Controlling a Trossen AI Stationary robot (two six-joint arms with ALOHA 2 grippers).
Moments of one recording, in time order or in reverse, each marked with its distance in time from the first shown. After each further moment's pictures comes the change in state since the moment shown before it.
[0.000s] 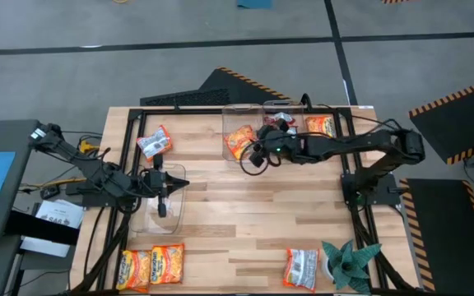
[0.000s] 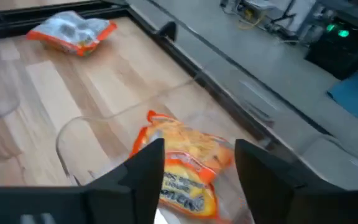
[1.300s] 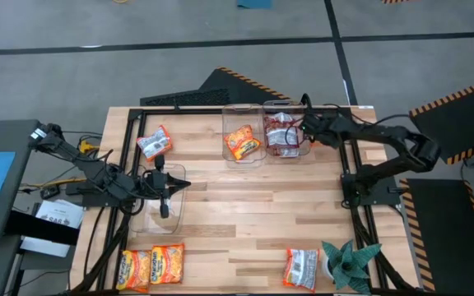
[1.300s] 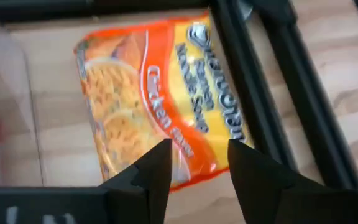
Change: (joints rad) left arm 0.001 0.033 0.000 0.000 -0.009 -0.027; right arm -0.547 -0.154 -0.289 -0.692 0.122 0.854
